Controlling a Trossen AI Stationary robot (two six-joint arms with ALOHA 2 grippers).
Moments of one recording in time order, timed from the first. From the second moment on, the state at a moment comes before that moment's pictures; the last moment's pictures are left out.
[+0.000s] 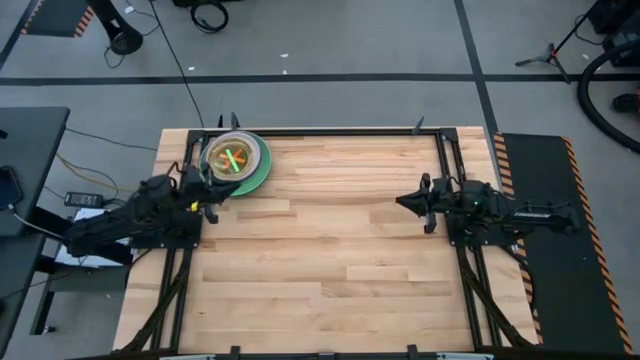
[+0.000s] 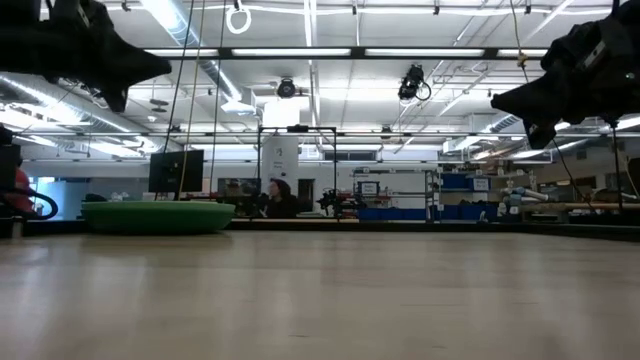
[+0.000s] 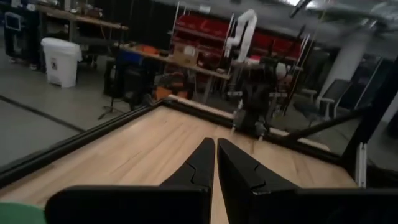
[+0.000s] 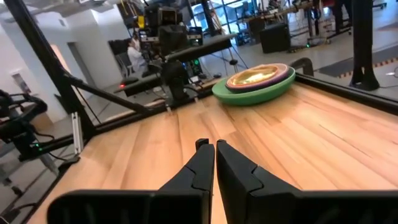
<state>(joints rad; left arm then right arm) 0.27 0.04 0.19 -0.10 -0.03 -0.25 -0.12 0.06 0.01 0.03 -0.01 0.29</state>
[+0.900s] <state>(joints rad) 0.10 0.05 0.01 0.05 0.06 -0.04 -0.12 0.06 0.01 0.05 0.01 0.29</state>
